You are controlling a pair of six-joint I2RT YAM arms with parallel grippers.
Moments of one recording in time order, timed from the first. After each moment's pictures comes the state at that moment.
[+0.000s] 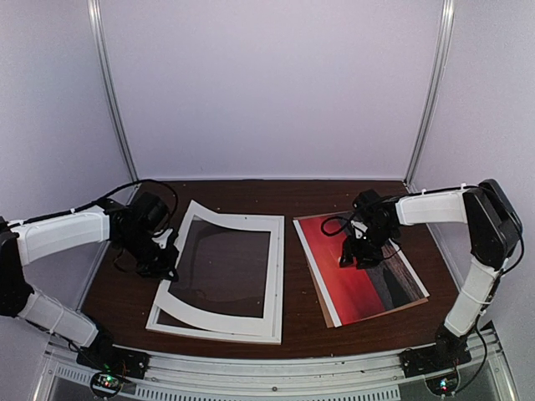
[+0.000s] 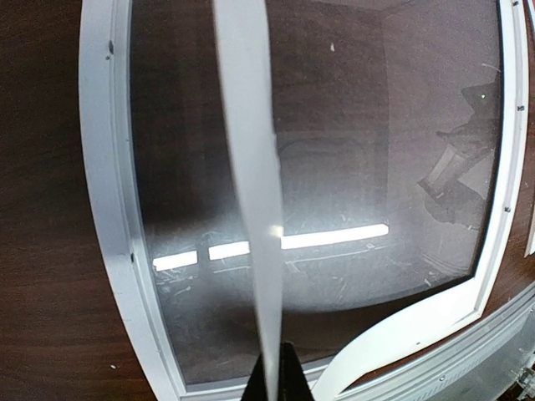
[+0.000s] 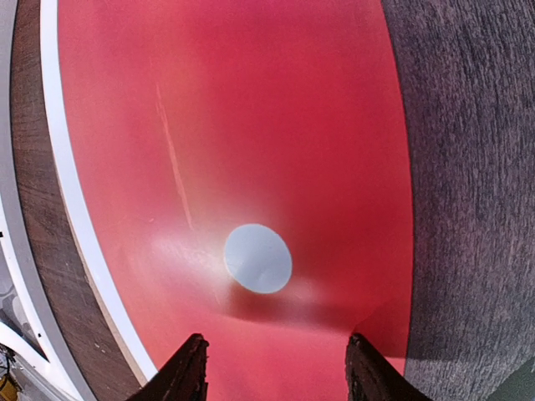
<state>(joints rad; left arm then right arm) -0.49 1.35 0.90 -0.86 0.22 -0.48 0.44 1.77 1.07 -0.61 -0.22 0.47</state>
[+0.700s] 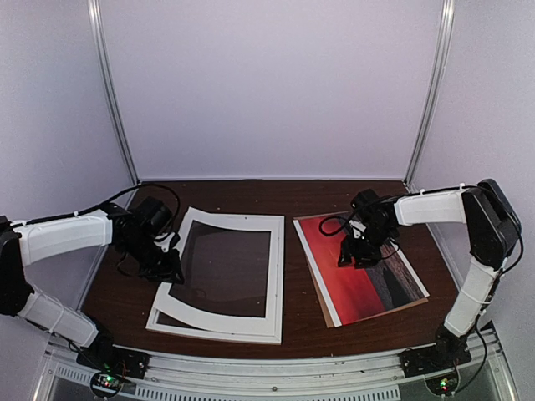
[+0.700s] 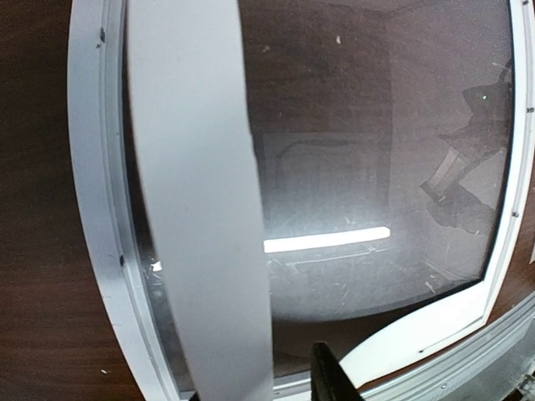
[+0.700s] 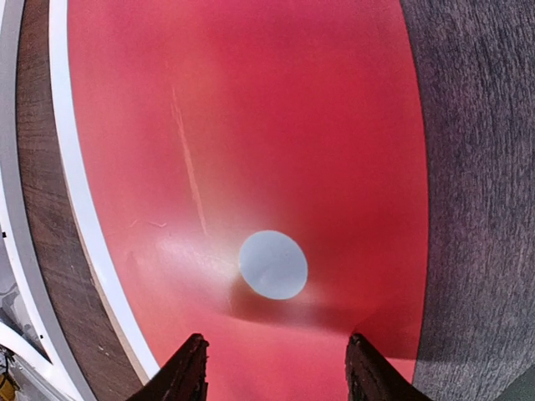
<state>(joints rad) -0.53 1.35 0.86 -0.81 0.20 -0.52 0.45 1.77 1.08 -0.60 -0.22 0.47</state>
